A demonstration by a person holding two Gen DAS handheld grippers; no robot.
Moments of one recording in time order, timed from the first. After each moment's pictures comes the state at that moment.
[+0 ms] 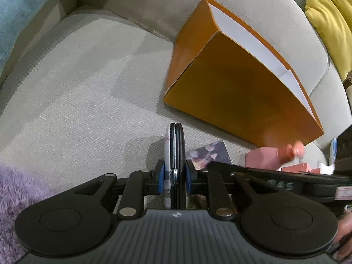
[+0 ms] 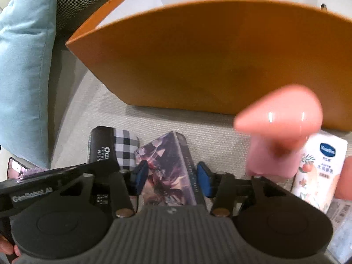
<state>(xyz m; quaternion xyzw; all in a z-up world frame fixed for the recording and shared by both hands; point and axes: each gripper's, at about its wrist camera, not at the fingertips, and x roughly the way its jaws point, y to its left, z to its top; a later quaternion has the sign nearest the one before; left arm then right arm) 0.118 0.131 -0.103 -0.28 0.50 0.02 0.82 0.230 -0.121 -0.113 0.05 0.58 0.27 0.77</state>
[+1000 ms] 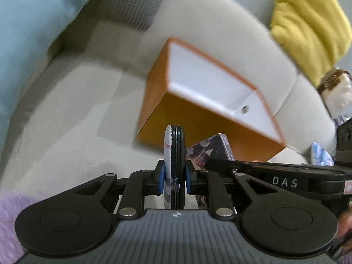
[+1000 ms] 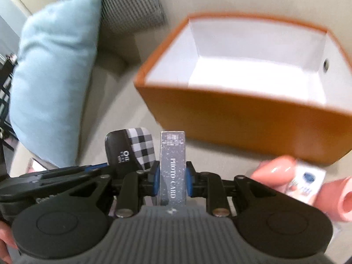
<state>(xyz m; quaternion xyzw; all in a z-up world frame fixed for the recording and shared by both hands) 0.114 0.130 -0.018 -0.25 0.43 -0.02 0.87 0.215 -0.117 -0.021 0.03 0.51 0.31 0.80</state>
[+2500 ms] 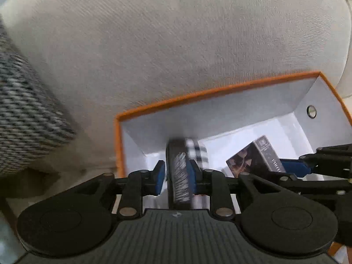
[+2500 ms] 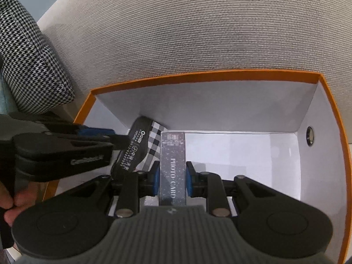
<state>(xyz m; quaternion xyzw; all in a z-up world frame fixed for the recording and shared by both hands) 0.365 0.074 -0.041 0.05 0.55 -0.02 0.83 0.413 -0.104 -0.087 0.07 0.53 0.23 0.81</state>
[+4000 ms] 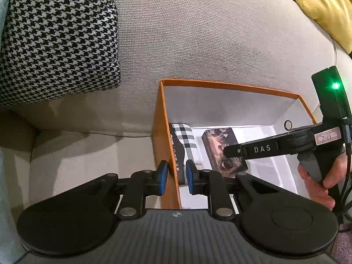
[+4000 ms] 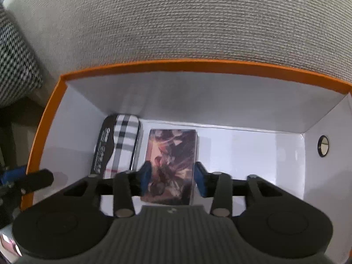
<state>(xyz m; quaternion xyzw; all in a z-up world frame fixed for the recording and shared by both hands) 0.327 0.133 -0.060 -0.09 0.52 -0.04 0.85 0.451 -0.073 -0.114 -0.01 0.61 0.21 0.77</state>
